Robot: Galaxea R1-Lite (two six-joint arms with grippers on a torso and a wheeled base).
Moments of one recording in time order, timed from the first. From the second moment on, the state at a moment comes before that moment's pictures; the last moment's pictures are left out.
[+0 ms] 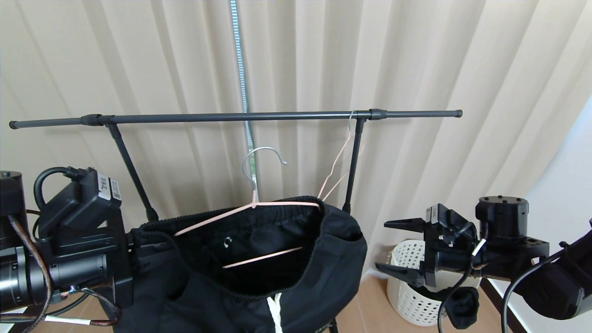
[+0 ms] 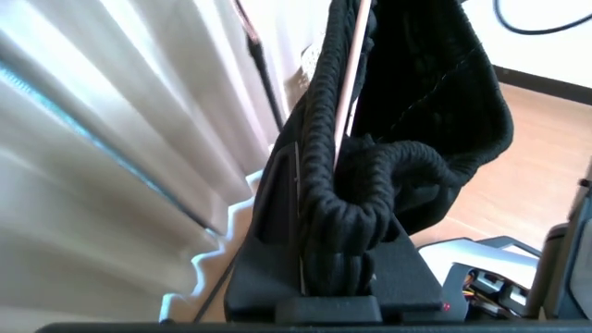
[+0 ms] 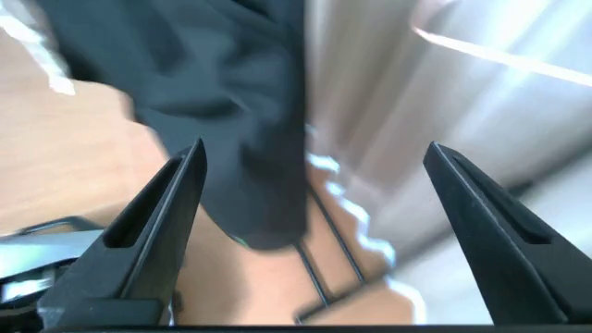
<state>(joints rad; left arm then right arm) -0.17 1.30 -0.51 -0.39 -0.67 0.46 0.17 1.95 -0.49 -0.96 0.80 -0.49</state>
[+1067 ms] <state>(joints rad) -0.20 1.61 -0.63 -0.39 -0.32 0.39 0.35 1.84 -0.56 -0.96 0.48 -0.16</state>
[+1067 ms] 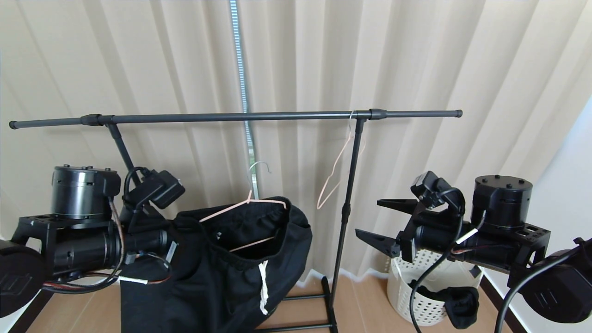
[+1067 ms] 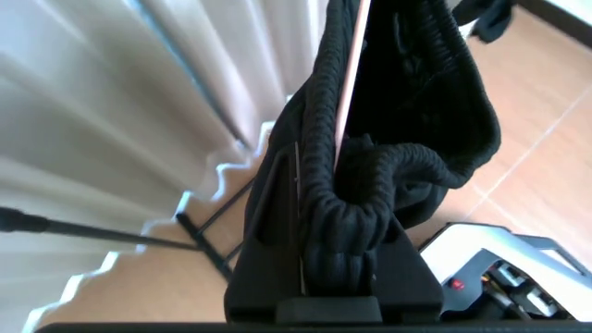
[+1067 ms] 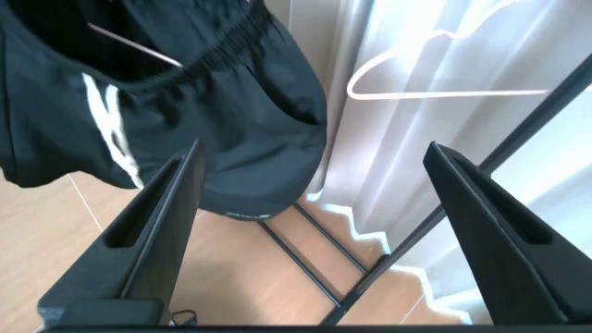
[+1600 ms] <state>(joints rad) -0.23 1.77 -0.81 -0.40 -0.12 0.19 0.35 1.84 -0.56 -0.96 0.48 -0.16</state>
